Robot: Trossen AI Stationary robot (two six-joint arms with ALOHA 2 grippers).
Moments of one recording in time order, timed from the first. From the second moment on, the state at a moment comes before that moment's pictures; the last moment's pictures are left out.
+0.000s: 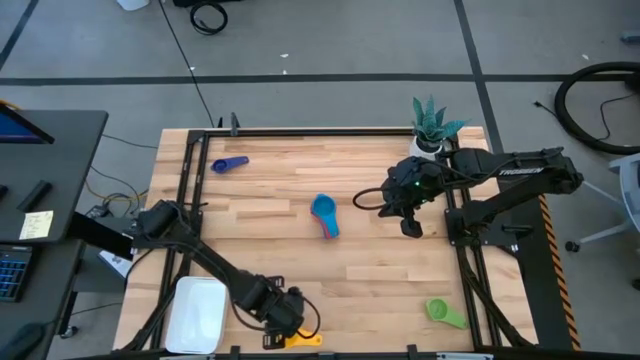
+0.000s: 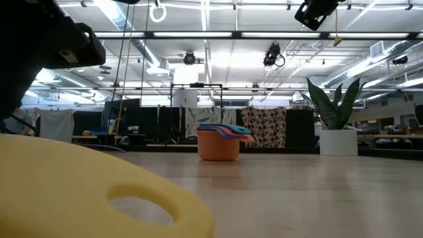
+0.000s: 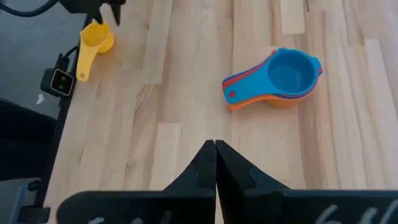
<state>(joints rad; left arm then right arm) -0.64 1.96 1.45 -0.72 0.04 -0.74 0.07 1.17 1.21 -0.92 -0.15 0.09</state>
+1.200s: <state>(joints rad) -0.56 2.09 1.45 -0.66 0.19 -0.70 0.06 1.17 1.21 -0.92 -0.12 0.07</state>
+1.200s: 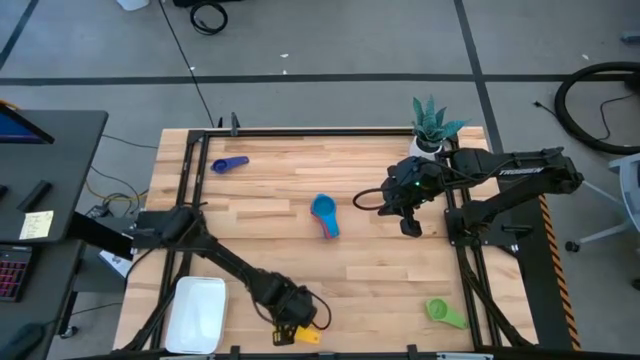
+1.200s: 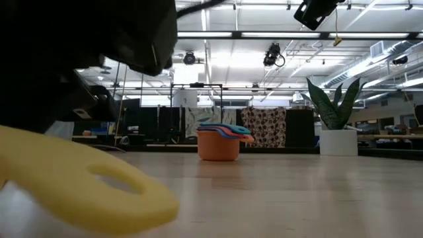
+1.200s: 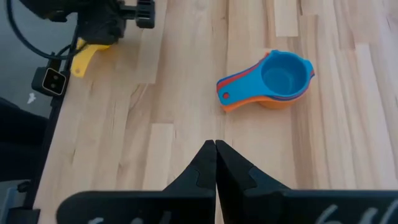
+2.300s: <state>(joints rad) 0.16 1.75 1.48 -1.05 -0.10 0.90 0.06 1.03 1.21 -0.74 0.02 0.11</state>
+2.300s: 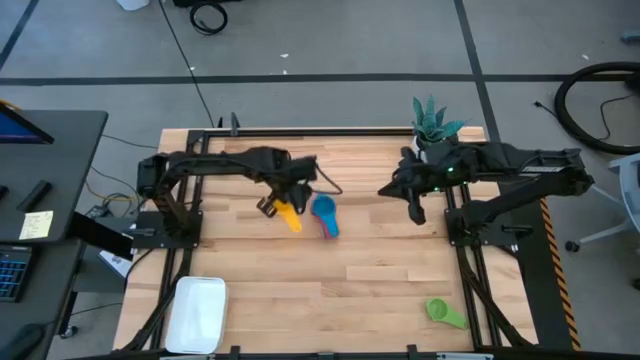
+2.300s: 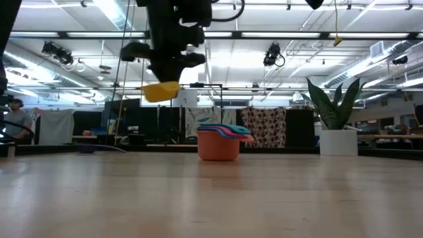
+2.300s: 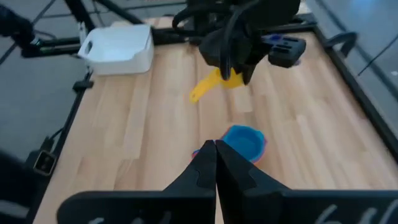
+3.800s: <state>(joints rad) 0.21 2.22 1.97 -1.04 0.11 1.06 -0.02 0.97 1.21 -0.82 0.09 0.09</state>
